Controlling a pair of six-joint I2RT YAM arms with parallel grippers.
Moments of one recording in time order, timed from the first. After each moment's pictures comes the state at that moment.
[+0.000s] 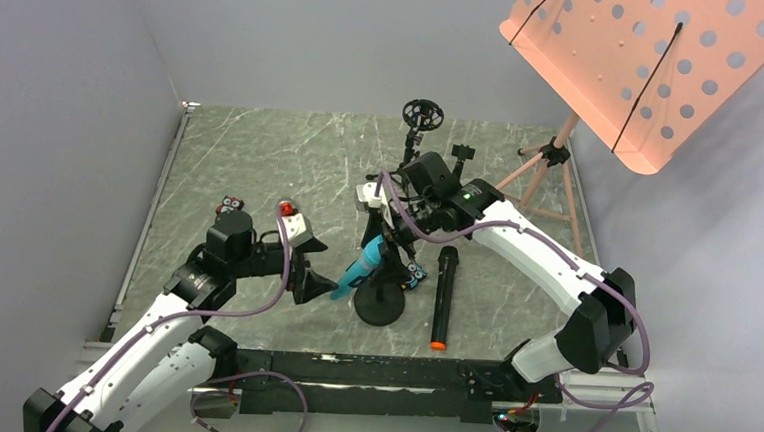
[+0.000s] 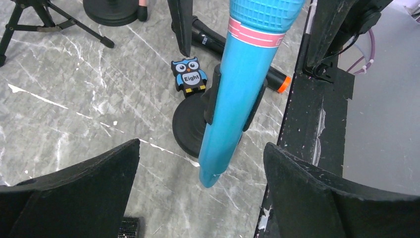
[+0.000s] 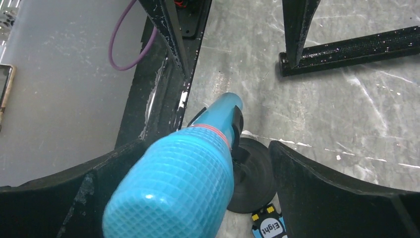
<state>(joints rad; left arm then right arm) -0.46 0.70 0.54 -0.19 0.75 0.08 0.74 1.49 1.32 -0.78 -0.96 -0.59</state>
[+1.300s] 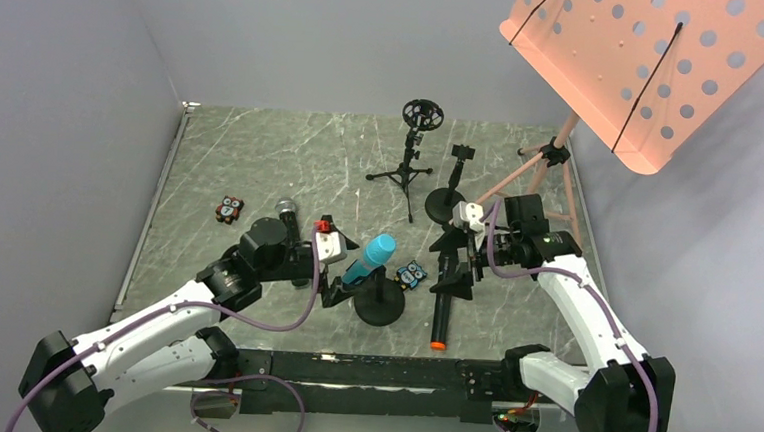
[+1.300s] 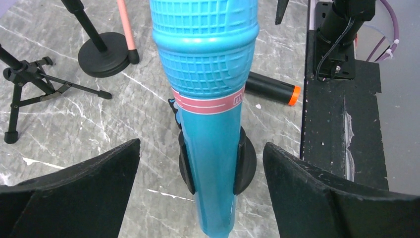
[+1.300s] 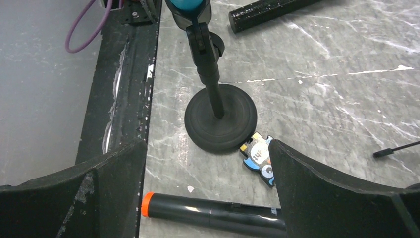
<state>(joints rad) -0.74 0.86 0.53 0.09 0.56 0.20 0.22 1.08 0.82 -0.74 -1.21 -0.85</state>
